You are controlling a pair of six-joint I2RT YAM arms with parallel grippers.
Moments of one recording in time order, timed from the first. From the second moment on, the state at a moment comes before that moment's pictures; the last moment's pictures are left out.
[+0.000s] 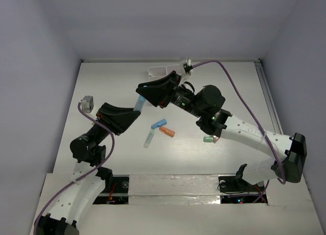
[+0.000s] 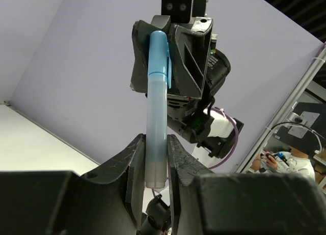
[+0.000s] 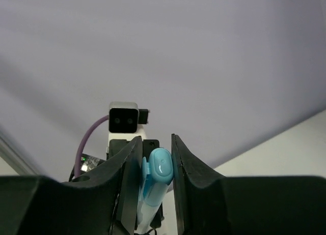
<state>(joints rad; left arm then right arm) -0.27 0.58 0.37 0.99 0.63 -1.25 1.02 1.37 1.27 0.54 -0.17 0.53</state>
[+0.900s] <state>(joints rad) -0.23 0.74 0.64 0.98 0.83 -1.27 1.00 1.40 1.20 0.92 -0.24 0.63</state>
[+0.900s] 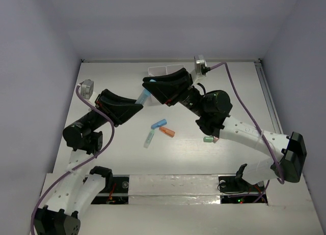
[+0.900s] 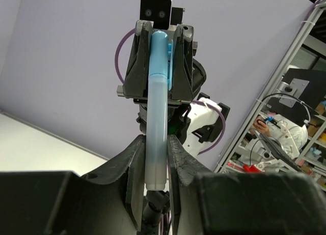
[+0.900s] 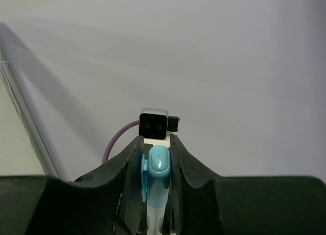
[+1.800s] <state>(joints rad) -0.23 0.78 0.61 0.96 0.91 -1.26 1.00 1.33 1.11 0.78 -0.12 0.61</state>
